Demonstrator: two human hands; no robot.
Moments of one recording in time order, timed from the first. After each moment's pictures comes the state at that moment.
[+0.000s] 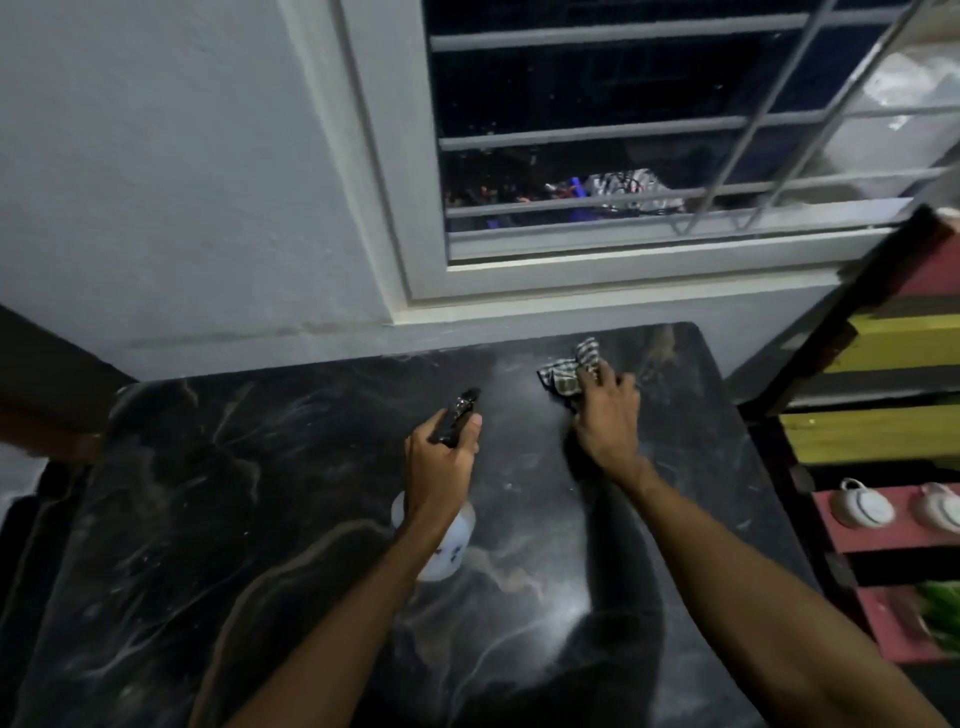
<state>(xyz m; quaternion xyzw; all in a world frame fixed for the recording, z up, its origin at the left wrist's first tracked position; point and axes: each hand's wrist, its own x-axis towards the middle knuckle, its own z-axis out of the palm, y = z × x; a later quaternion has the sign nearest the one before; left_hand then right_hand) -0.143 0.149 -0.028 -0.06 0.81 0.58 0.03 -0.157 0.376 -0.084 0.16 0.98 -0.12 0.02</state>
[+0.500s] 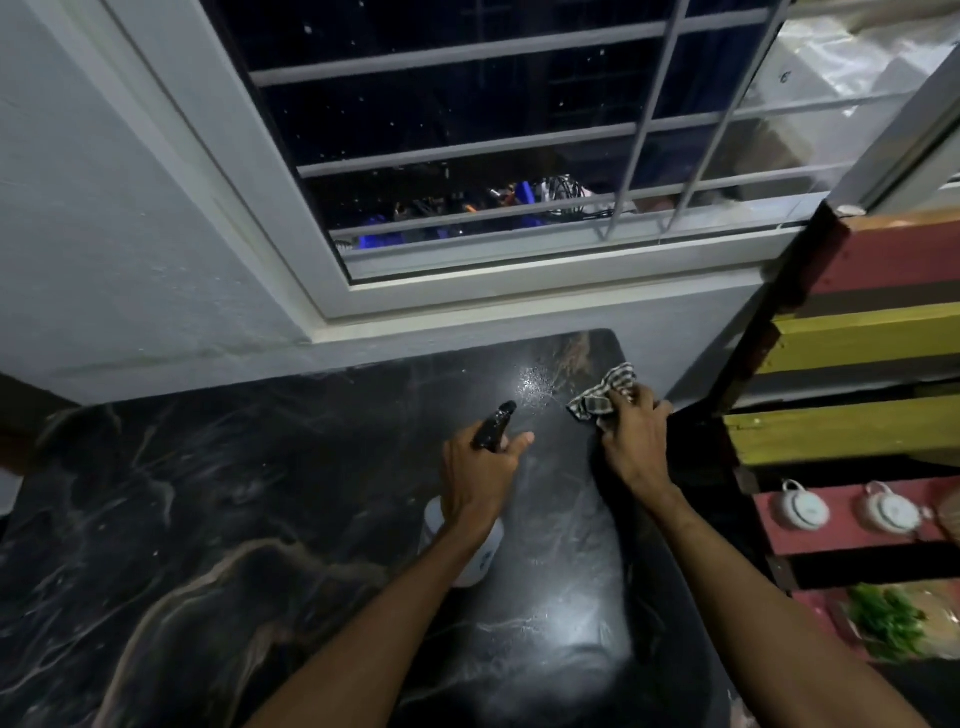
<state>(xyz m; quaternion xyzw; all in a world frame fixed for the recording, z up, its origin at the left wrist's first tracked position) -0.110 0.325 -0.025 -0.06 0.85 0.51 0.08 -0.097 0.539 -0.088 0.23 0.95 -0.20 -0.04</state>
